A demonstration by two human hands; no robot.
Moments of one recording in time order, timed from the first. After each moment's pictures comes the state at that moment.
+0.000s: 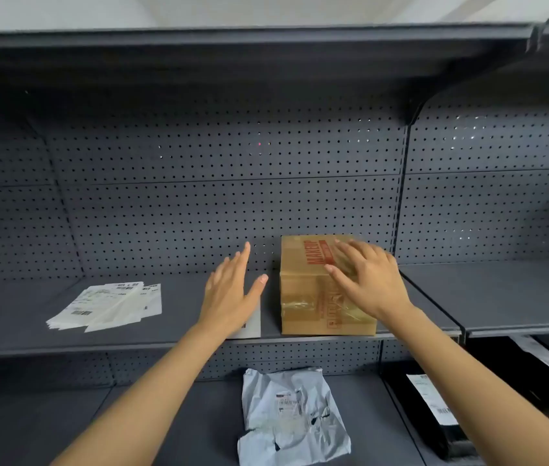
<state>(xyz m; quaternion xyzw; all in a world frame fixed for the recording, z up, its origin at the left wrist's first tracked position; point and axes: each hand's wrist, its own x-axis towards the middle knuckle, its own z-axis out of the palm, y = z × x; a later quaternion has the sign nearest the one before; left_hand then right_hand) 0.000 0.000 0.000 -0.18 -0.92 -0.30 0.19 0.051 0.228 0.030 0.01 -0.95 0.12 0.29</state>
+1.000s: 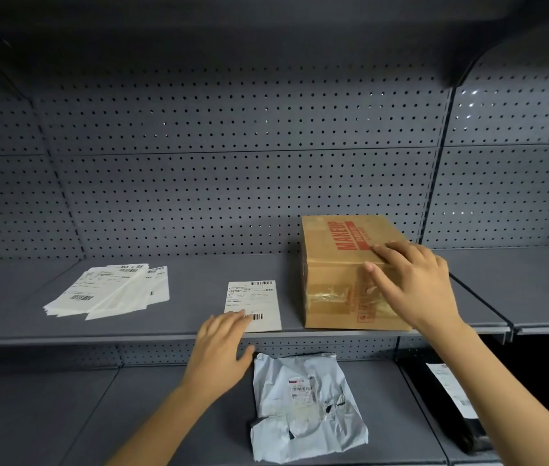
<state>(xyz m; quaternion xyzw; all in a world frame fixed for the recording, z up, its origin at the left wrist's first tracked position) -0.012 -0.059 -0.104 -0.22 -0.95 -0.10 0.20 0.028 0.230 -0.006 -0.04 -0.92 0.11 0.37</state>
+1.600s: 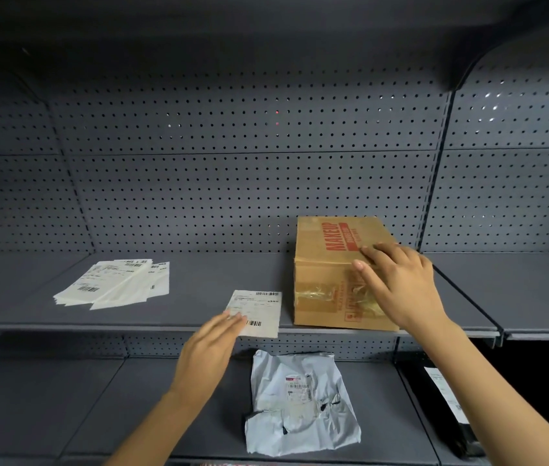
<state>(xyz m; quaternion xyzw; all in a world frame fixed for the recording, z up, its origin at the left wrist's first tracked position) 0.010 -0.051 -0.102 -0.26 -0.89 -0.11 0.37 0.033 0.238 -0.001 0.00 -0.94 0.12 0.33</state>
